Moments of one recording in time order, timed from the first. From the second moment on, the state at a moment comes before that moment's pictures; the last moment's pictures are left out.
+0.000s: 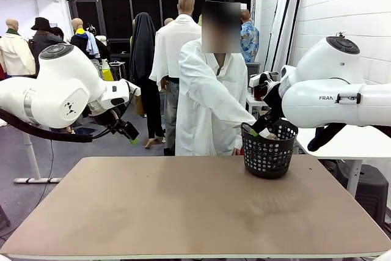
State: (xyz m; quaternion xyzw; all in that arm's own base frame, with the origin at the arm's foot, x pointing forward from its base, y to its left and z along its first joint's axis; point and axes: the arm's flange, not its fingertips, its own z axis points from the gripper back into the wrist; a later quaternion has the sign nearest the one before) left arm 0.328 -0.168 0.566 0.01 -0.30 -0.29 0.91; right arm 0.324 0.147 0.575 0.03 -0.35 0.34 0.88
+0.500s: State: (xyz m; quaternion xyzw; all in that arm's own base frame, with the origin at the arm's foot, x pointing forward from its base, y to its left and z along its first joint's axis) left arm 0.328 -0.168 0.566 0.01 -0.30 -0.29 0.91; right arm 0.324 0.147 0.575 0.03 -0.35 0.34 0.88
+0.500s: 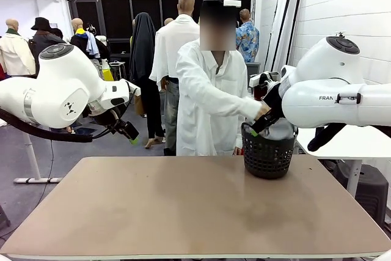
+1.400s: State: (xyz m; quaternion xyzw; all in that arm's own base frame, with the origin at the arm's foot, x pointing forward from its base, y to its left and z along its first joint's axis) left arm 0.328 -0.168 0.566 0.01 -0.30 -0.29 0.91; right arm 0.324 0.147 0.575 0.03 -0.35 0.34 0.88
